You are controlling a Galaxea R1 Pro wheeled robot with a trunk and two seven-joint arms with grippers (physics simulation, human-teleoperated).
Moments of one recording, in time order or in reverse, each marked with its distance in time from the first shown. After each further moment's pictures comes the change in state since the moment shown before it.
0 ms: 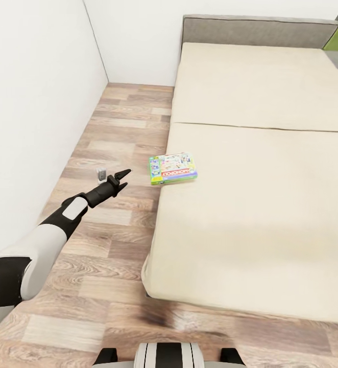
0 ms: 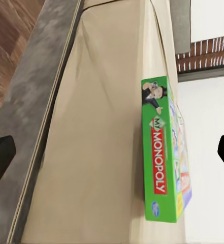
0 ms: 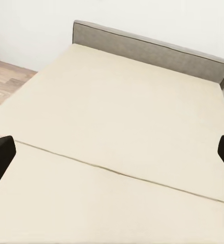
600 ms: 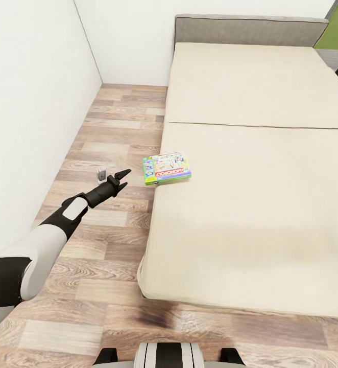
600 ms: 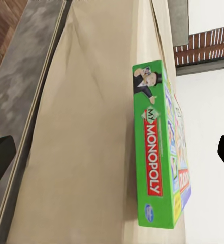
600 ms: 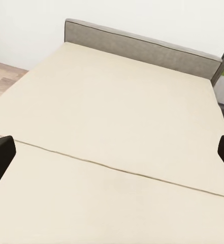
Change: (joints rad) left arm 0.002 0.000 -0.002 0.000 0.000 -0.008 -0.008; right arm -0.002 -0.001 0.000 0.000 -0.001 0.000 0.000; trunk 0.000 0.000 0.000
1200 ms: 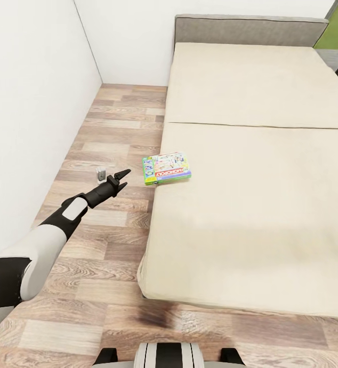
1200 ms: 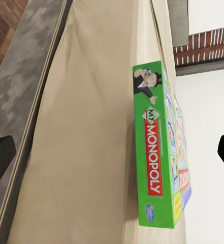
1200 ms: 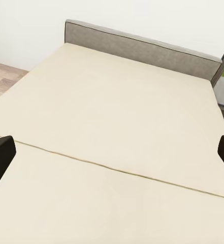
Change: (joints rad) left arm 0.001 0.001 0.000 0.000 0.000 -0.002 -0.002; right arm -0.001 0.000 -0.001 -0.001 -0.001 0.000 0.000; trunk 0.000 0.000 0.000
